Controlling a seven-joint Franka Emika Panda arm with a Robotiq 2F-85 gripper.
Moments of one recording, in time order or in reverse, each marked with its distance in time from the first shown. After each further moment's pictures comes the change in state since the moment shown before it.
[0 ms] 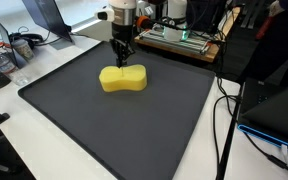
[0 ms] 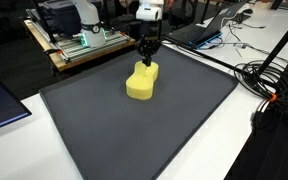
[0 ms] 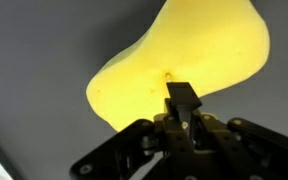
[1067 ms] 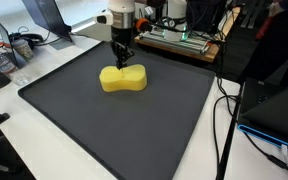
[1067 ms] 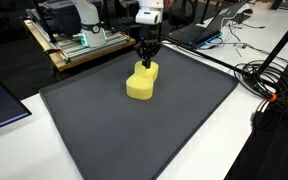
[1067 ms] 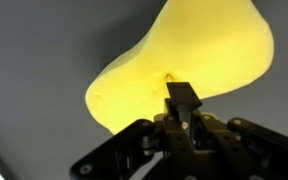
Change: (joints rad) arm 0.005 0.028 -0.010 0.013 0.019 0.000 -0.001
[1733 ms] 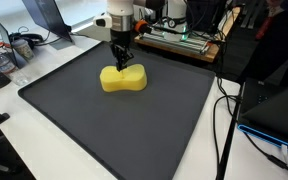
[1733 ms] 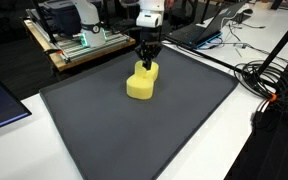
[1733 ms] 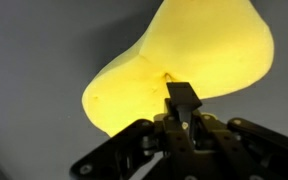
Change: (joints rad) arm 0.000 0.029 -0.001 0.022 0.023 -0.002 -0.011
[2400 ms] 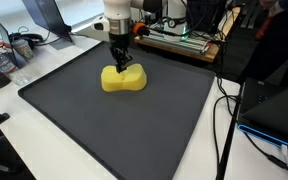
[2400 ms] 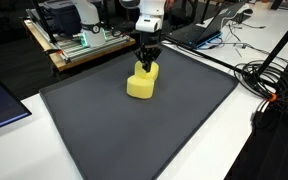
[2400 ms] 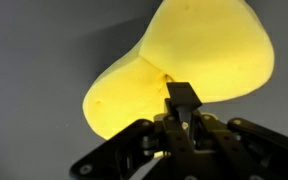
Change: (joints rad) arm 0.000 0.032 -0.010 0.023 0.055 -0.009 -0.030
